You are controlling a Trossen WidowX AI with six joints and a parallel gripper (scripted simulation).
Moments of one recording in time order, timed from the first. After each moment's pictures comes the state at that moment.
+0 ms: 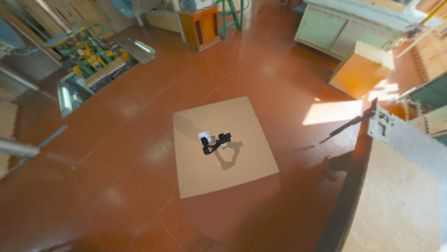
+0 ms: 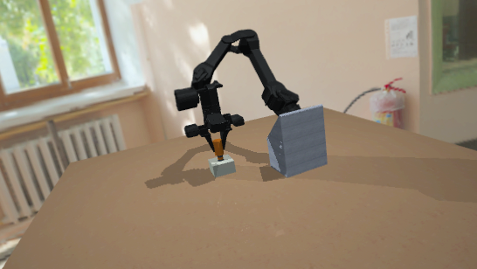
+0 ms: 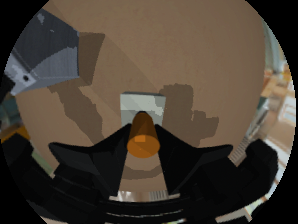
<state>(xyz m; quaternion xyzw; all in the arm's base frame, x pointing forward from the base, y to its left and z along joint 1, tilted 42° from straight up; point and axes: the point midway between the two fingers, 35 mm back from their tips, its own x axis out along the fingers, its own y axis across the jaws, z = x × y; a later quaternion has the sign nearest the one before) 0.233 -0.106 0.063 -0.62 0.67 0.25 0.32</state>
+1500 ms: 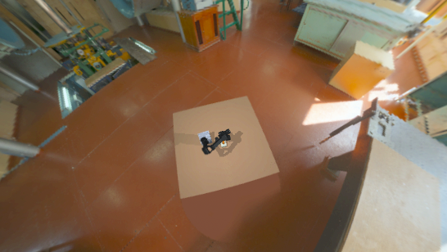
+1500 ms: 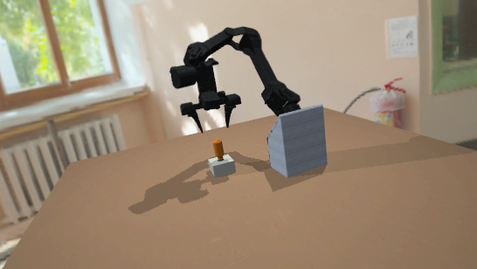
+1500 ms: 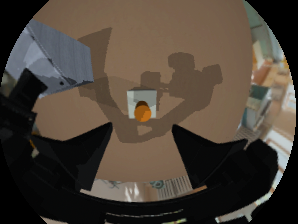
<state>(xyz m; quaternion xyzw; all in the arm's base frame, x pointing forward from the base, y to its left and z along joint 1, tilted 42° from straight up) 0.235 -0.059 0.115 -0.61 0.68 0.23 0.35</state>
